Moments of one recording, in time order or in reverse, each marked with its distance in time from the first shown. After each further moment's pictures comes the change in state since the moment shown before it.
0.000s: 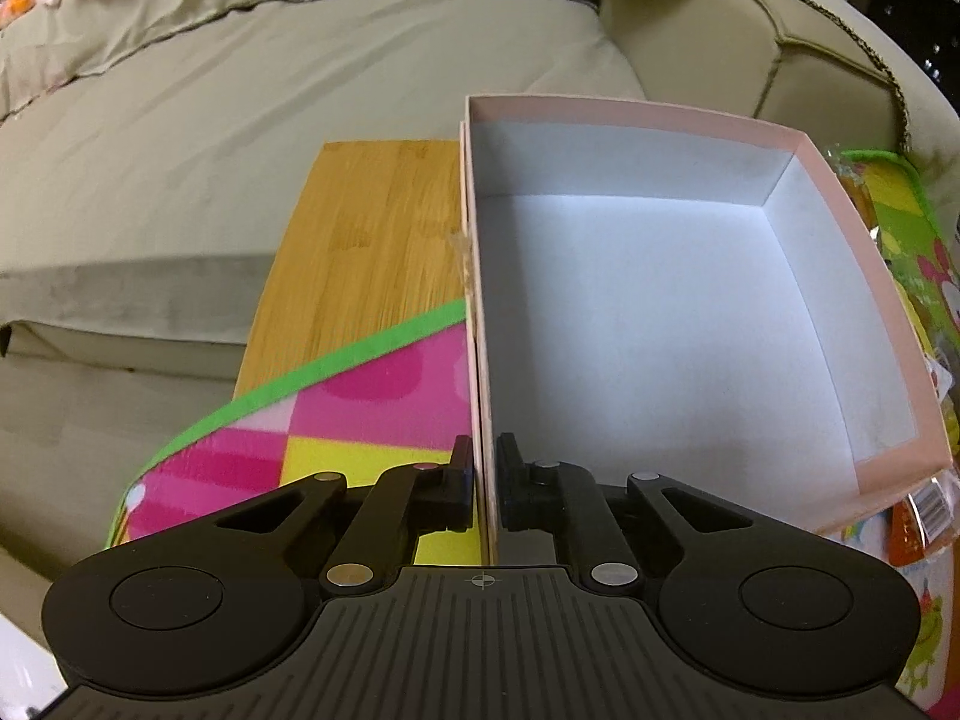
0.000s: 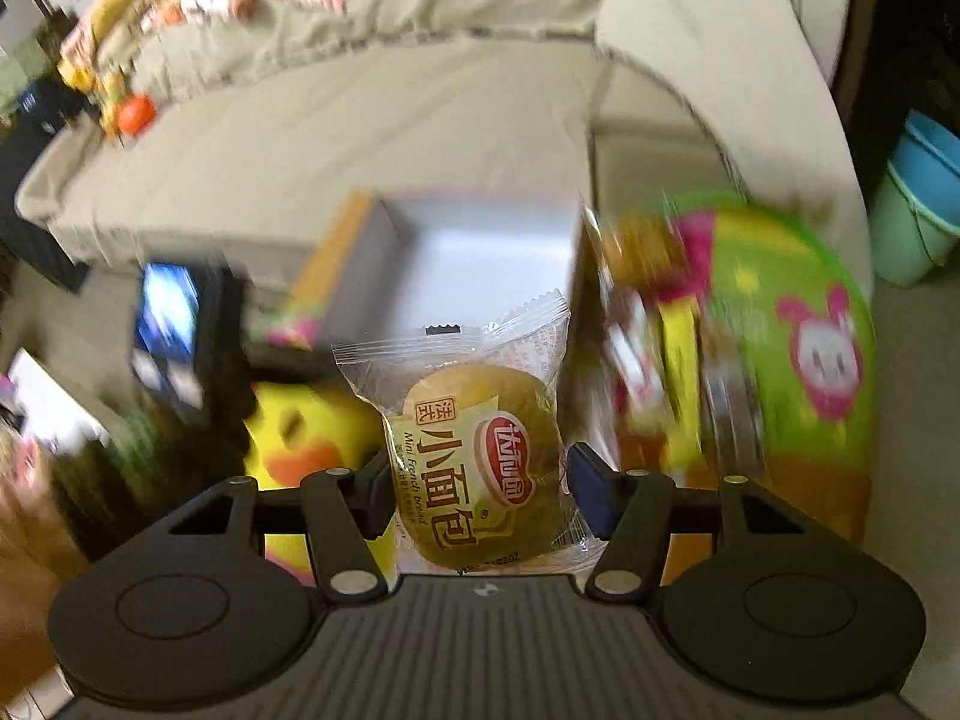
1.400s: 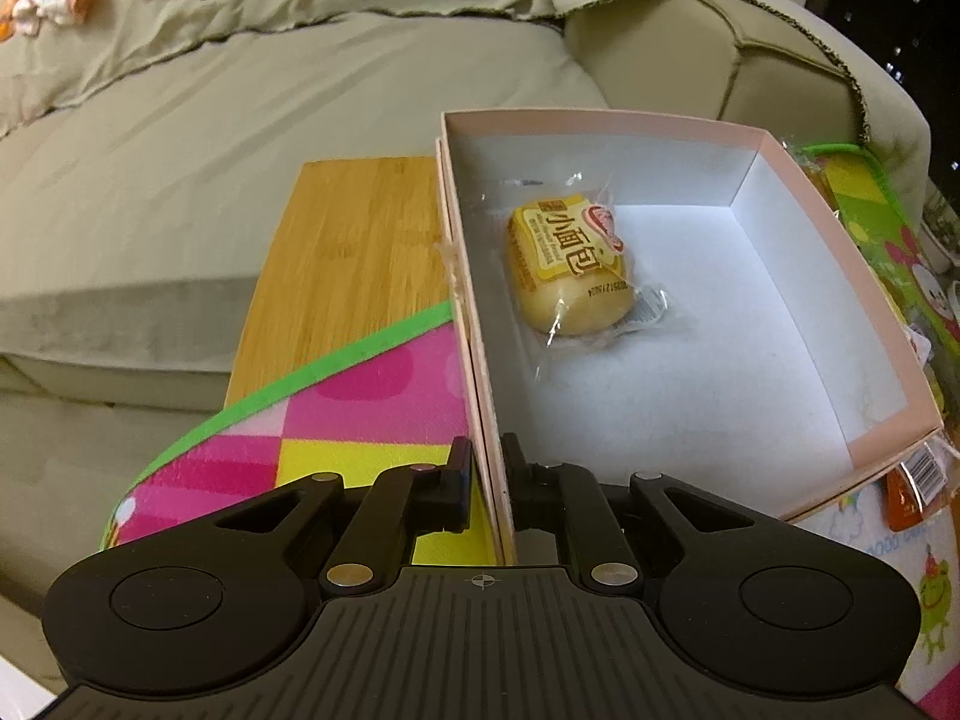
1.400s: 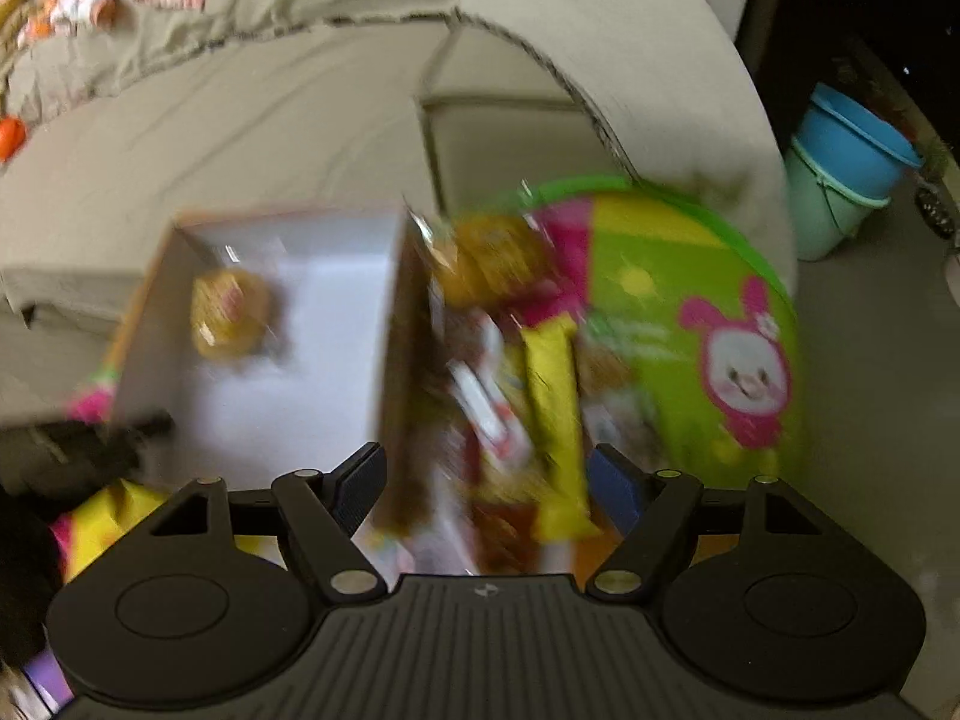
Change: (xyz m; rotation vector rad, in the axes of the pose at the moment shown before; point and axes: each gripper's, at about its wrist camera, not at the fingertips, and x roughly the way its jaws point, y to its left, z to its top) left arm -0.003 0.003 -0.015 0.020 -0.083 -0.034; right arm 0.082 -0.062 0.003 0.086 0.042 -0.239
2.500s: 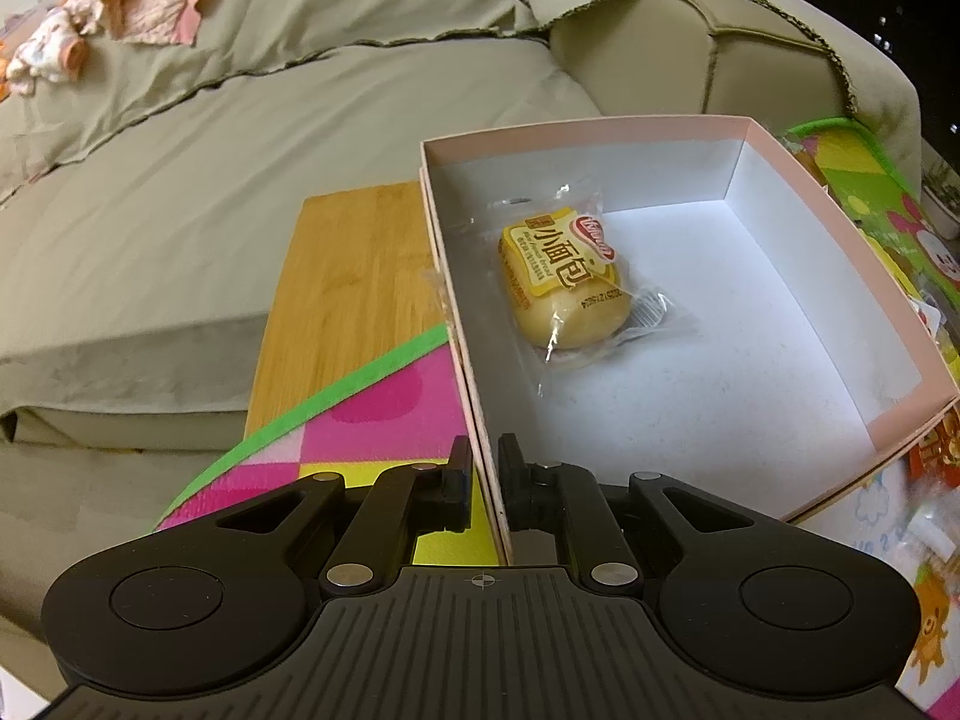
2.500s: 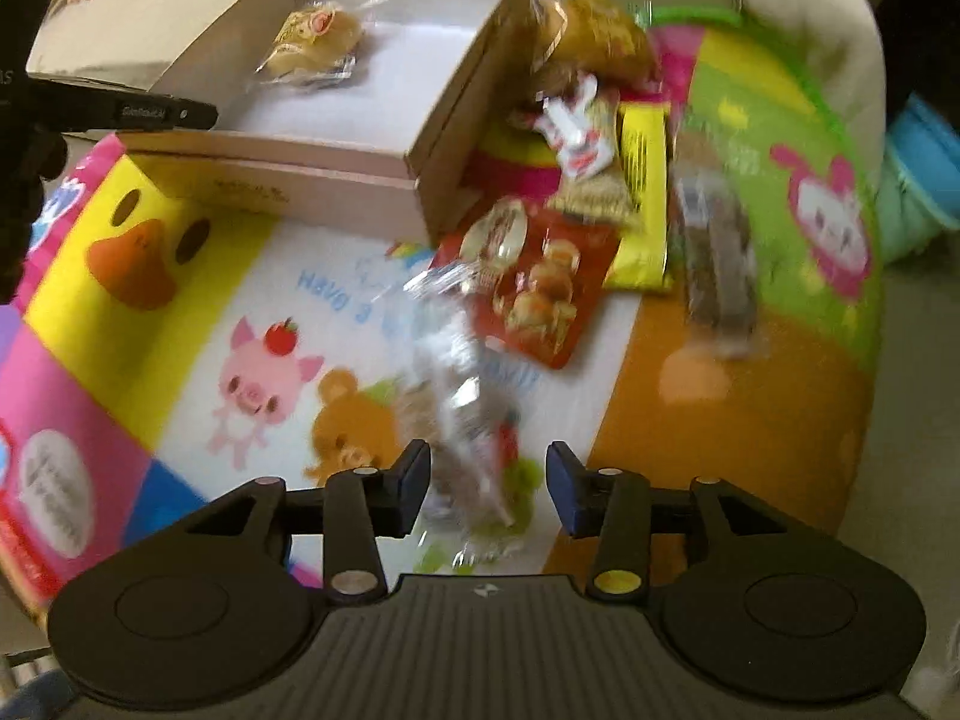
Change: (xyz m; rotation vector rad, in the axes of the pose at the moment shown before) left arm -0.003 -0.009 -0.001 0.054 -0.039 0.057; right arm 0.032 0.022 -0.119 -0.229 0.084 0.062
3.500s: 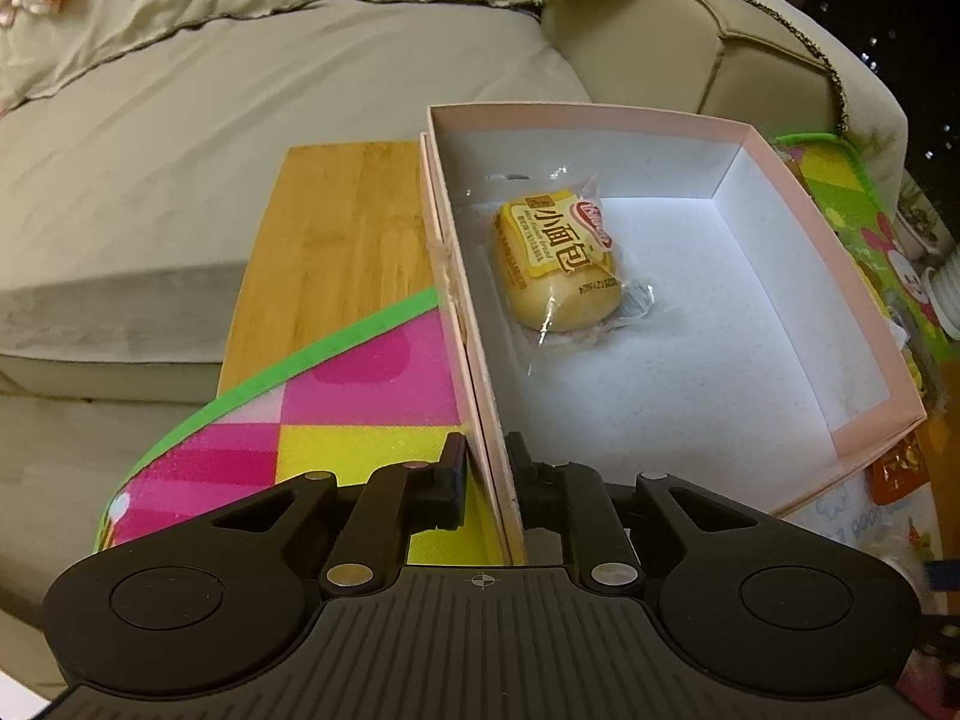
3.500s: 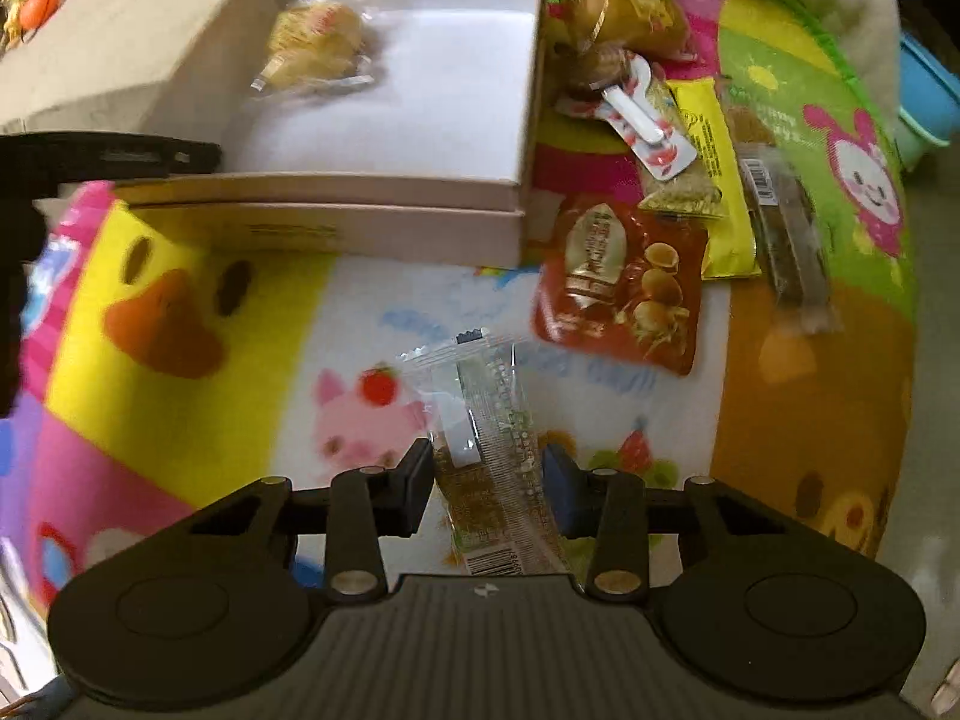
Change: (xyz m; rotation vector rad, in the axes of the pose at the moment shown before) left arm 0.001 0.020 0.001 -0.086 0.071 -0.123; right arm -0.002 0.050 0.030 0.174 0.118 0.002
